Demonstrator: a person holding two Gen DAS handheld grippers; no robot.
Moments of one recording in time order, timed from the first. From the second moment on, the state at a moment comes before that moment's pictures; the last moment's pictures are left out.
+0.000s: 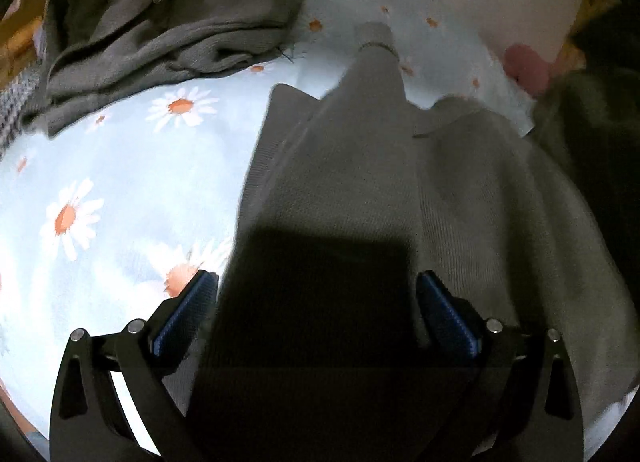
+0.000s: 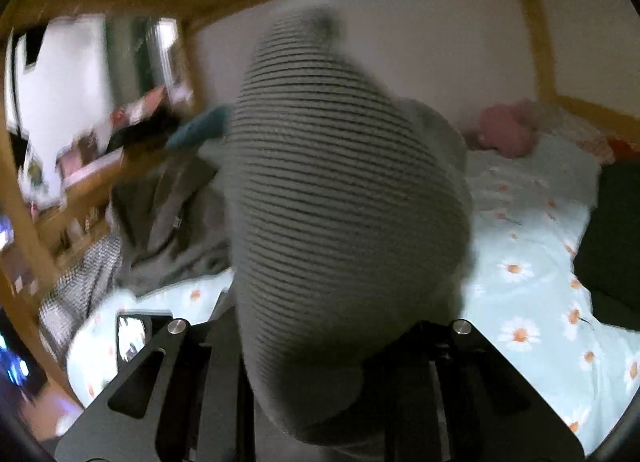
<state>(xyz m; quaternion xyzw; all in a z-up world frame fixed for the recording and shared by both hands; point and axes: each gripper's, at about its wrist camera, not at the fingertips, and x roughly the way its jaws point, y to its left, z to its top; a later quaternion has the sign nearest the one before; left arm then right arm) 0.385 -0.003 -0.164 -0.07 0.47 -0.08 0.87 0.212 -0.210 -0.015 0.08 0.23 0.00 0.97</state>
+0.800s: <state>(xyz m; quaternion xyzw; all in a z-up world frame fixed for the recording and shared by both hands) 0.403 0.045 -0.031 -0.14 0.41 -0.19 0.88 0.199 -0.022 -0.192 -0.39 0.31 0.05 0.87</state>
